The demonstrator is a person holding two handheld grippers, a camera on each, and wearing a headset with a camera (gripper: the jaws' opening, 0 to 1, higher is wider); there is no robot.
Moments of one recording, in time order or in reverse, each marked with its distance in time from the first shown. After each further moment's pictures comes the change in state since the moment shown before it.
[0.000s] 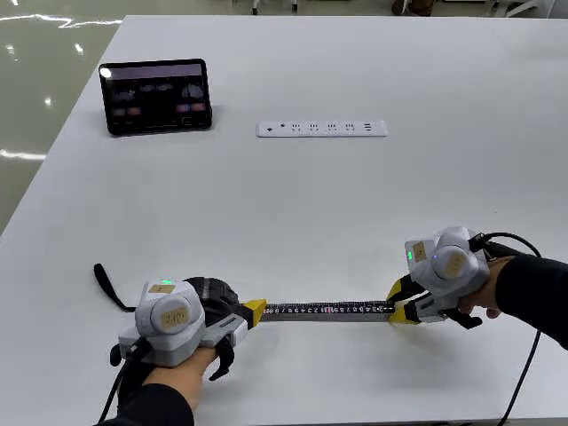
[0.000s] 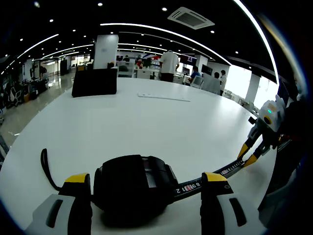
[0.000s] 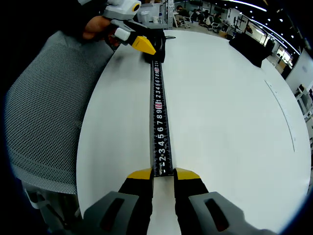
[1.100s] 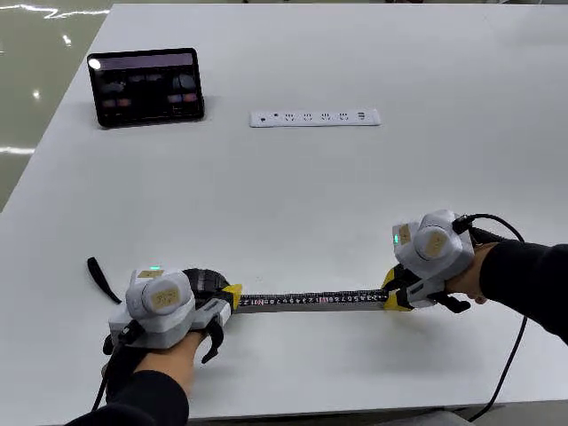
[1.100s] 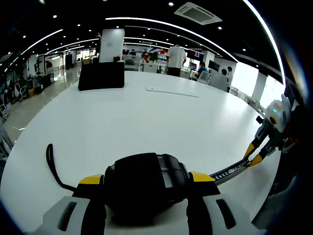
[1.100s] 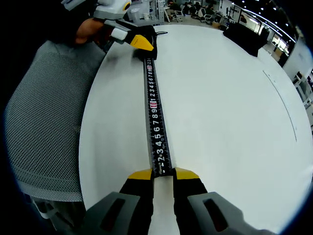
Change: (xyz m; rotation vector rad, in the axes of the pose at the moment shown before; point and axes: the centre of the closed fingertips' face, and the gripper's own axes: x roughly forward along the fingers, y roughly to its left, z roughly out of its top) left arm 0.000 0.015 -0.005 -0.017 0.063 0.053; right arm 0.002 -0.001 0.000 0.090 0.045 0.002
